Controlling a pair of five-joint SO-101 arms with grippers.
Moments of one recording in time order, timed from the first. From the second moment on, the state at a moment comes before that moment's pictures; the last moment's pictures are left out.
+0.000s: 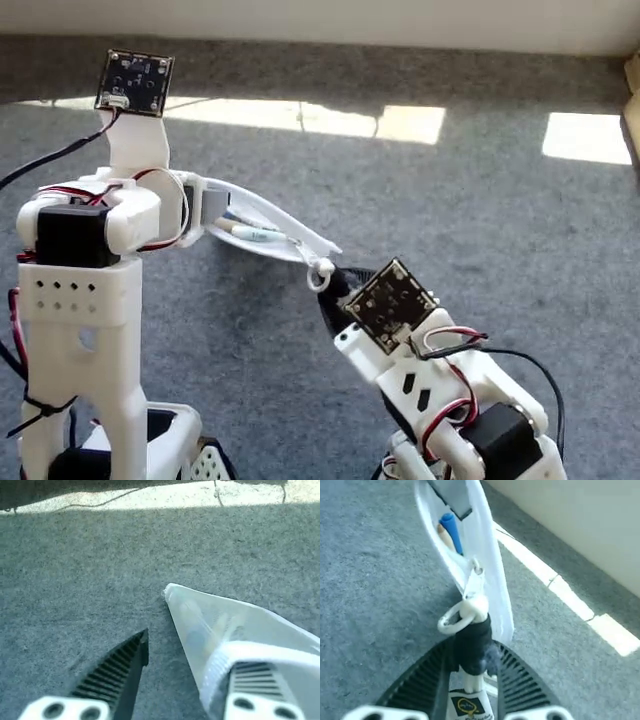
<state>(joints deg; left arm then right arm) -2.8 -30.8 3.8 88.3 2.3 -36.5 -82.5 49.1 67.3 18.7</state>
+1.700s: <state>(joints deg) 33.3 -30.7 -3.8 77.9 -14.5 -31.0 -94.9 47.0 84.6 31.3</state>
